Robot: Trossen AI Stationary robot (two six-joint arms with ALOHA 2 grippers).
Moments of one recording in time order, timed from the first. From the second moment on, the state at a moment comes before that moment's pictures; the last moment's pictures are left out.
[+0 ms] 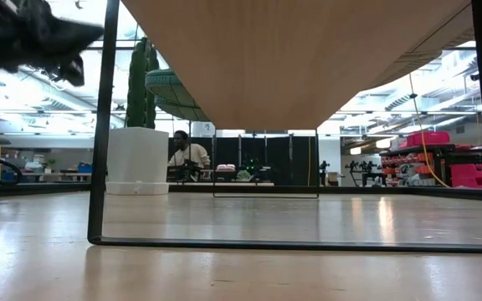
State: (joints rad) left arm -0.11 0.00 0.01 0.28 -0.18 -0.12; right arm 0.07 1.15 1.22 -0.81 -0.14 0.68
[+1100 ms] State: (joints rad) left arm -0.07 0.01 0.03 0.00 -0.19 -0.23; right arm 0.05 1.09 1.20 -0.88 -0.07 0.71
